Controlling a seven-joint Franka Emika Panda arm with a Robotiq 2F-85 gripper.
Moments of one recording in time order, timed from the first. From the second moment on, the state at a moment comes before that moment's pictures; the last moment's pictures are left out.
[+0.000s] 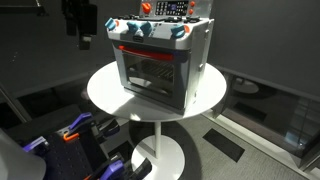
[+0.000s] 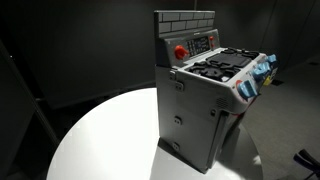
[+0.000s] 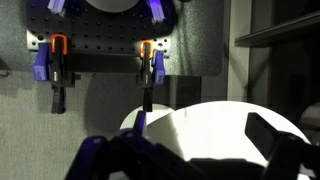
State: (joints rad) arm 0.09 -0.75 -0.01 -2.76 0.23 1.75 0.00
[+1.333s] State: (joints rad) arm -0.06 -0.41 0.05 -2.38 -0.04 2.26 0.18
